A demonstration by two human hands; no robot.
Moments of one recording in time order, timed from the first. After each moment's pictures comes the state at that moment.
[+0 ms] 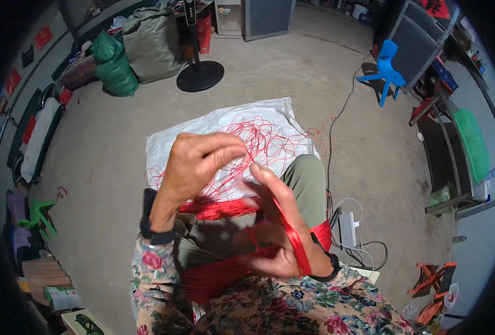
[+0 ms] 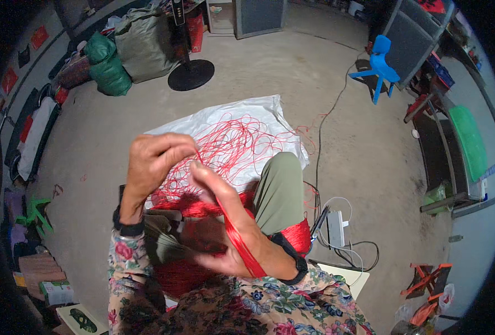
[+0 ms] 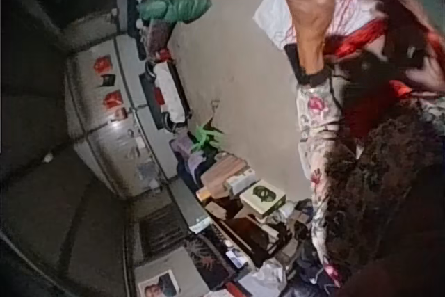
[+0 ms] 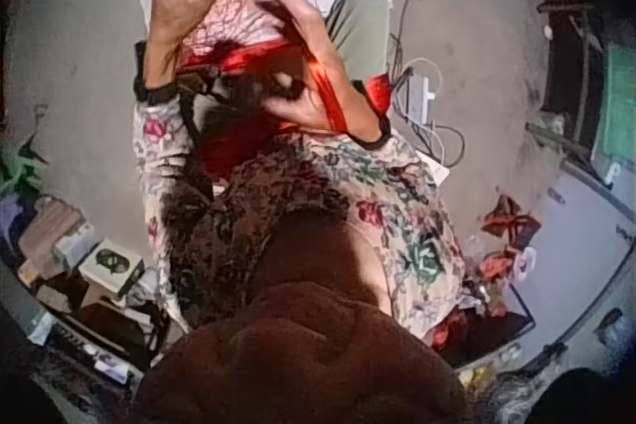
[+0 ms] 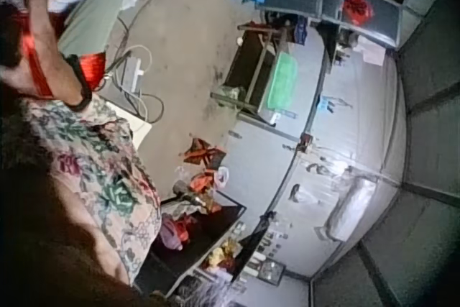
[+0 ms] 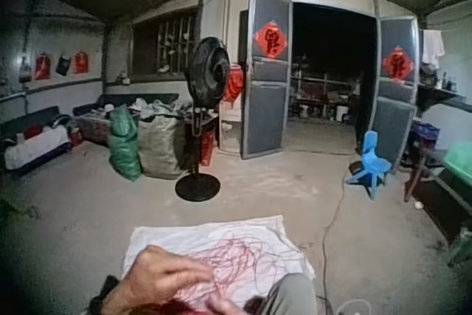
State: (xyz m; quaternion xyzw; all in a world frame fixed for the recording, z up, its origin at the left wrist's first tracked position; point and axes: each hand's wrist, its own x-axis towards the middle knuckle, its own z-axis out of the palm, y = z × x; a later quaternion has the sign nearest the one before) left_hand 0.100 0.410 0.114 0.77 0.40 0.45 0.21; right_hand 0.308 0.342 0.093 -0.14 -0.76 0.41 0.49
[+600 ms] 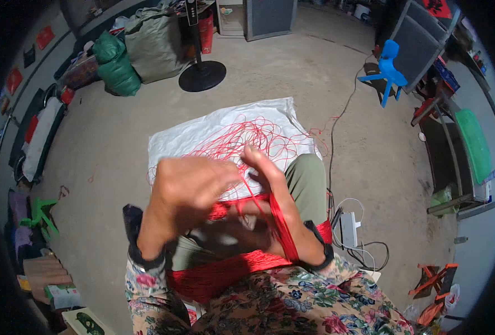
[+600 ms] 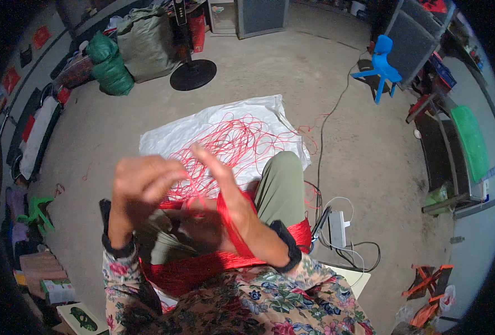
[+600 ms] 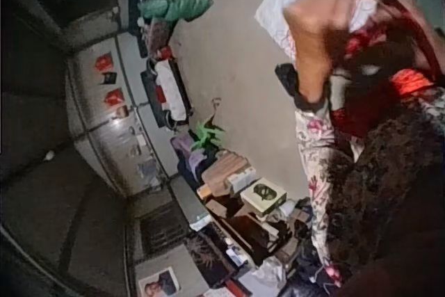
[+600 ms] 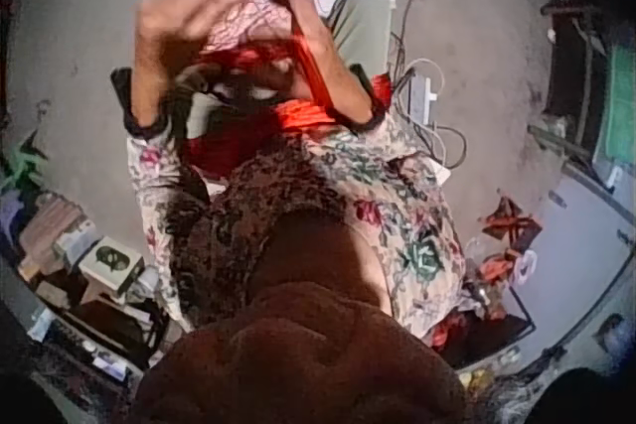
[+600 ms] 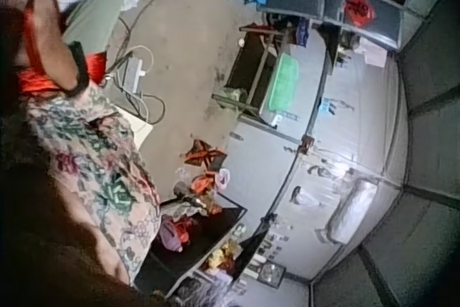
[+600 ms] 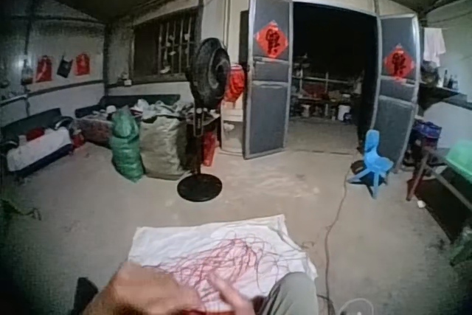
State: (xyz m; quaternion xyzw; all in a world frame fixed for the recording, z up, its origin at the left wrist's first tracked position) left_hand 0.087 0.364 0.137 0.87 0.37 0.31 0.07; right_hand 0.296 0.365 0.076 -0.19 -0.77 0.35 0.49
